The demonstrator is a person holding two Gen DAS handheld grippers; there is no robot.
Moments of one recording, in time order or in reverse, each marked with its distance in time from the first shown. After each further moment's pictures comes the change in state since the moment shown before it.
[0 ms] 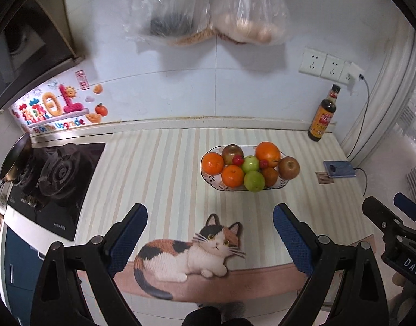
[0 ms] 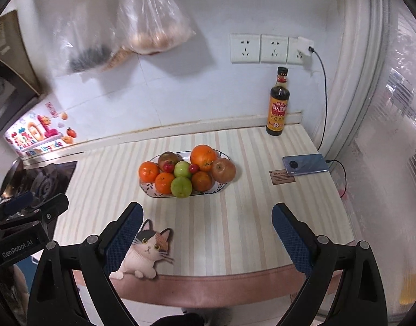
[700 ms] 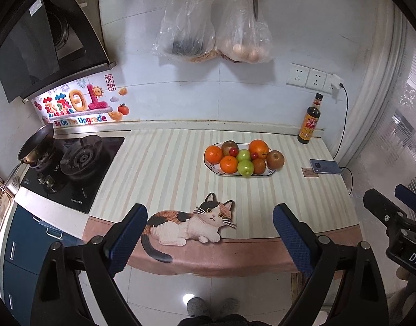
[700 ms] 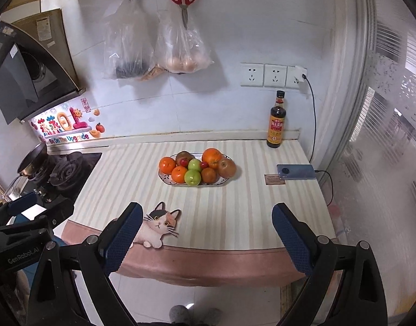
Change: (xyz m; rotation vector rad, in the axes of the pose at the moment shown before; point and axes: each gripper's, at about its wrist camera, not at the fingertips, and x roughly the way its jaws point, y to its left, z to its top) left arm -0.106 -0.010 -0.071 -0.036 -0.083 0.029; right arm -0.126 -0.013 -0.058 -0.080 -0.079 0.069
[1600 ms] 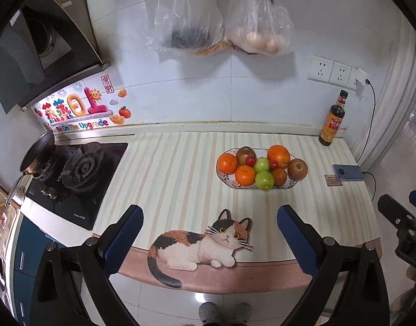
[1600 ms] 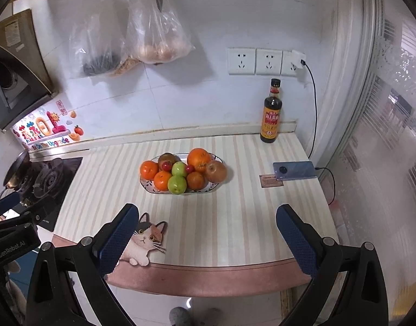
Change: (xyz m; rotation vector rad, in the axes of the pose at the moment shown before) left arm 0.081 -0.001 0.053 0.020 0.058 0.079; right arm 0.107 -0.018 0.050 0.034 0.088 -0.048
